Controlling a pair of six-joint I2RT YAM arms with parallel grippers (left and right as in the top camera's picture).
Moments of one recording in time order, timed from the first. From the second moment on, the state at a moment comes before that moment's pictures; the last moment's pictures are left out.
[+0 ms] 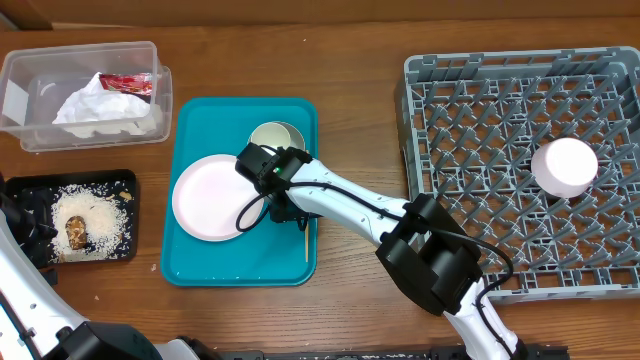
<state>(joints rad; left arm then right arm) 0.75 1.53 1.59 -1.53 -0.15 -1.10 0.90 2.25 1.78 -1.03 0.14 0.78</state>
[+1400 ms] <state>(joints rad) 0.75 1.53 1.59 -1.53 -0.15 -1.10 0.88 1.97 1.78 -0.77 0.07 0.62</state>
